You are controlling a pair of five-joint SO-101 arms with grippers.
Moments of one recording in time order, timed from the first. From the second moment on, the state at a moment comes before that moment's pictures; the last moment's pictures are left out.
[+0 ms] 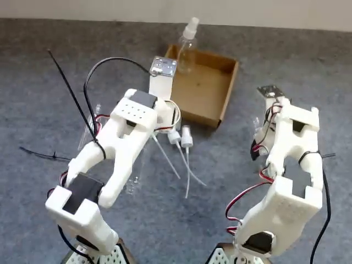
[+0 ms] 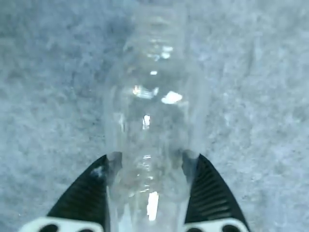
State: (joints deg) left arm 17.3 9.1 9.9 59.3 18.8; right arm 15.3 17.6 8.5 69.8 34.9
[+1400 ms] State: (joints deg) left arm 19.3 17.1 13.8 51.4 22.5; right arm 14.8 17.5 8.7 69.9 34.9
